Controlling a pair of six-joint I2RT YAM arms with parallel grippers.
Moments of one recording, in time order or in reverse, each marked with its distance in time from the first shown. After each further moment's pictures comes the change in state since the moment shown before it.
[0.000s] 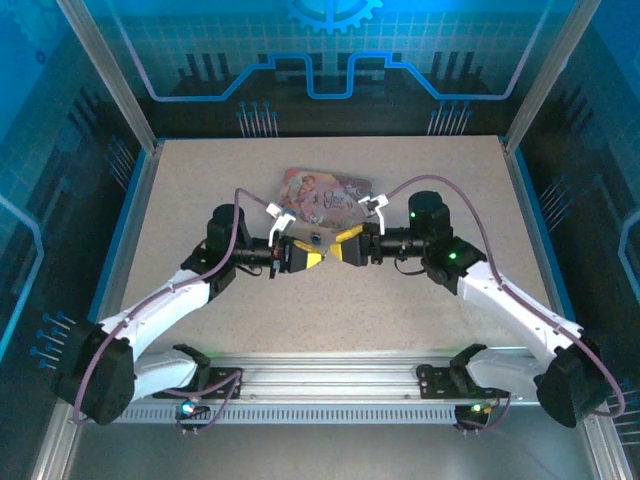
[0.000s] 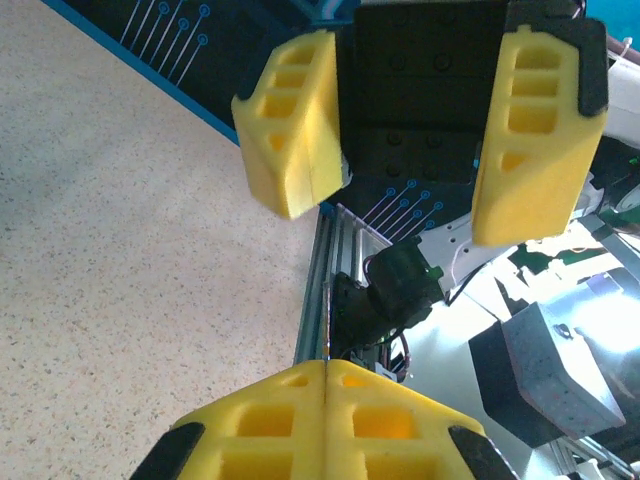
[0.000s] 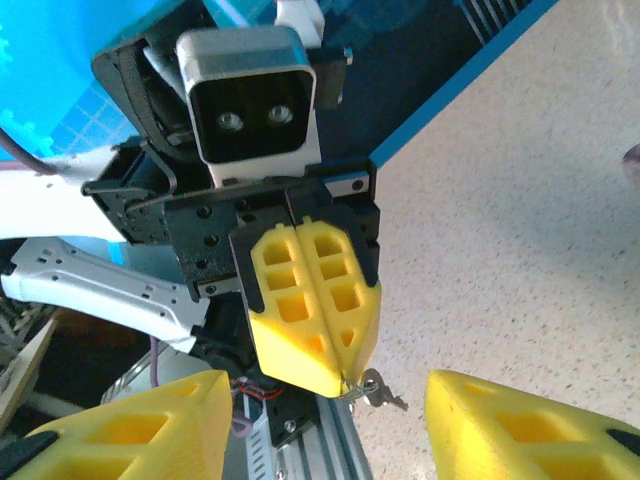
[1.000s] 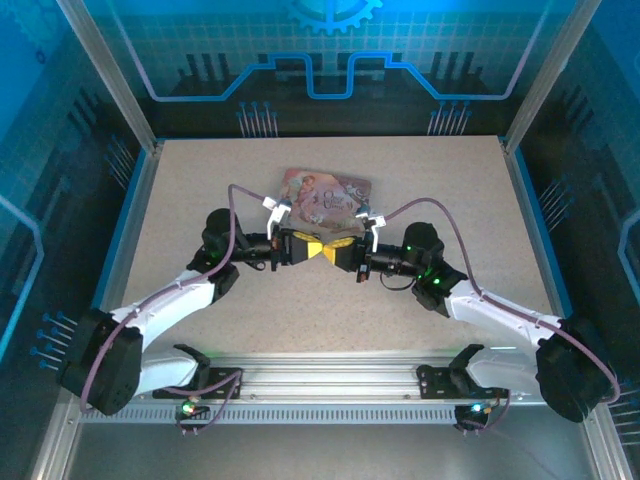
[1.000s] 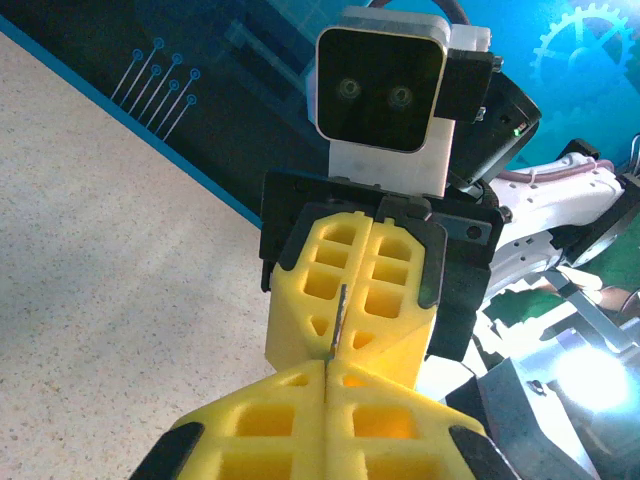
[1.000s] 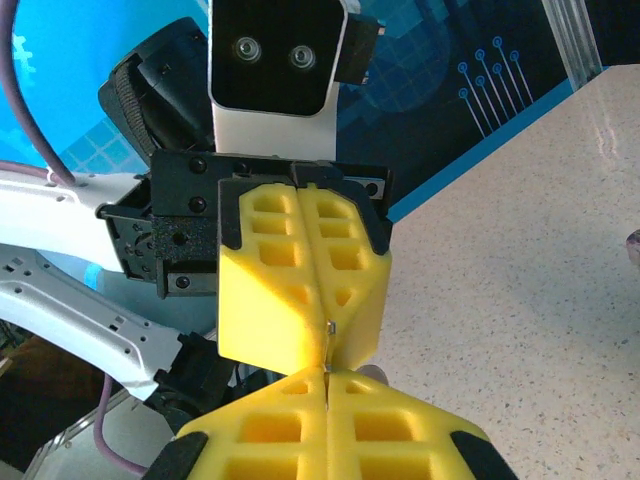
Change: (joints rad) left arm 0.004 0.056 -0.057 0.379 -0.023 -0.273; right arm 0.104 0.007 -0.267 0.561 0.183 0.079
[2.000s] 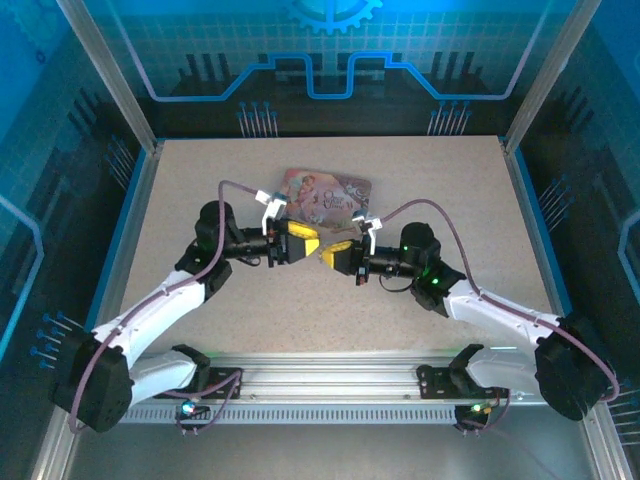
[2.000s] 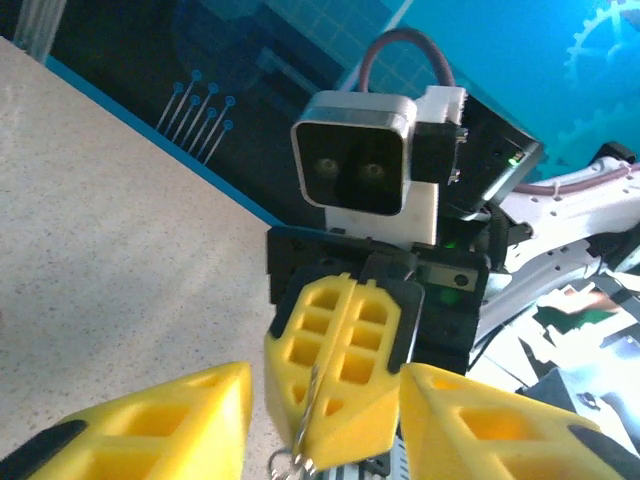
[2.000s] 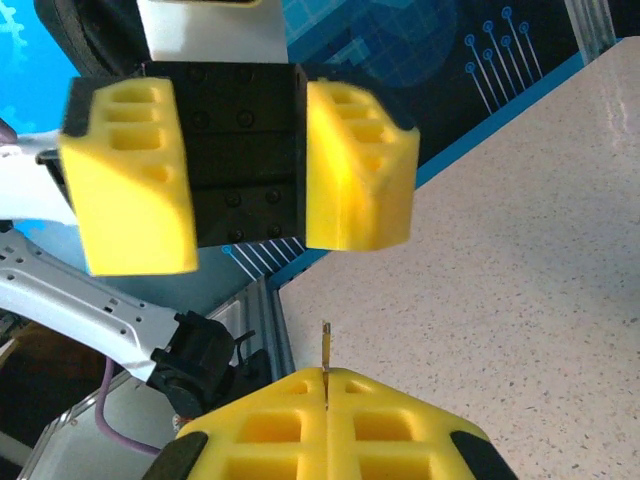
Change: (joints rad) left arm 0.022 -0.096 0.068 -0.236 -0.069 0.135; right arm 0.008 0.006 0.000 -0.037 -0.013 -0.022
